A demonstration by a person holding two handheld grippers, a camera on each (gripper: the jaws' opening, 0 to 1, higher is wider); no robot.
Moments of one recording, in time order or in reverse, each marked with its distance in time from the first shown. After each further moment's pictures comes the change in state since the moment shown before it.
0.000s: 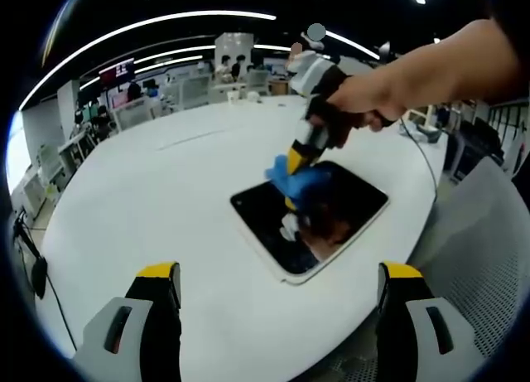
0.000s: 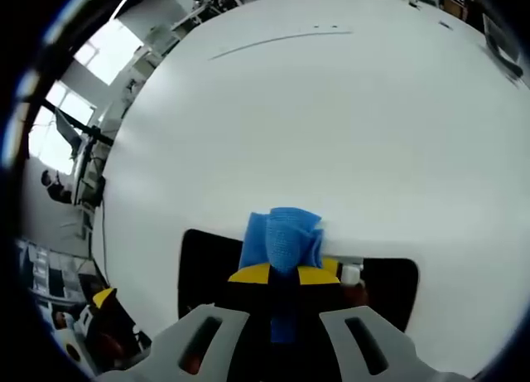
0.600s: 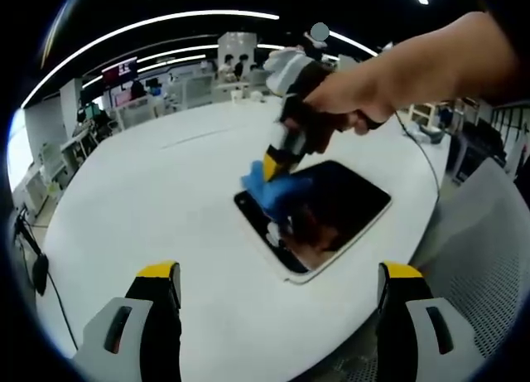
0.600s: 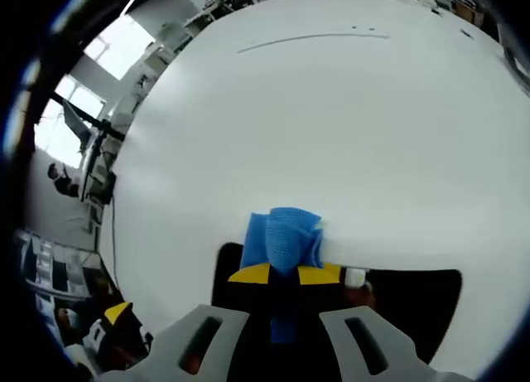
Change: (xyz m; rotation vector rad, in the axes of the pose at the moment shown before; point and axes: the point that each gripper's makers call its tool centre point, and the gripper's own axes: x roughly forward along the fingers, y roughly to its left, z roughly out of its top) left arm 0.001 0.004 -0.002 -0.007 0.003 0.015; right arm 0.017 0.047 0.011 -0.025 0.002 0.048
